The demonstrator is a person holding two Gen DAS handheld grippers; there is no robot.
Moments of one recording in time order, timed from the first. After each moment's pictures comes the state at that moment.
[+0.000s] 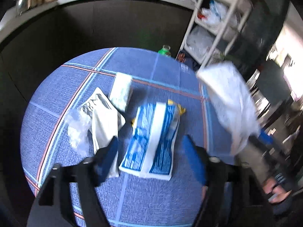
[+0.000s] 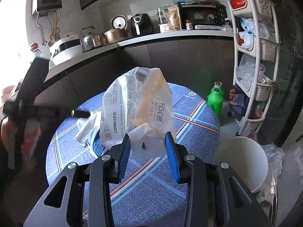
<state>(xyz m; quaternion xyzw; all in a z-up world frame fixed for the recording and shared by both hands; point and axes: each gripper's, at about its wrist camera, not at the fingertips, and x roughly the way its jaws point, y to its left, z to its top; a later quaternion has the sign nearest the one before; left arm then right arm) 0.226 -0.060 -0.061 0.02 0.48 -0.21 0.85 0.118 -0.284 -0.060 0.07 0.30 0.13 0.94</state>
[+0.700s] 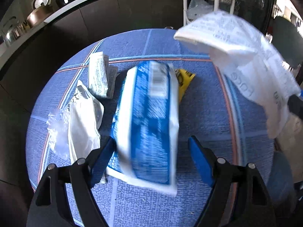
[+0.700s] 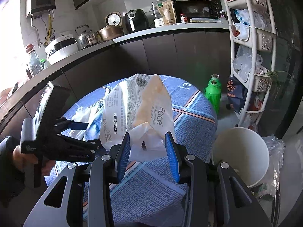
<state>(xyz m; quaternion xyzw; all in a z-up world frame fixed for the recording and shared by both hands) 0.223 -0.119 -0.123 0.17 0.48 -0.16 0.85 0.122 -0.291 -0.074 0.09 0.32 0.12 0.94</state>
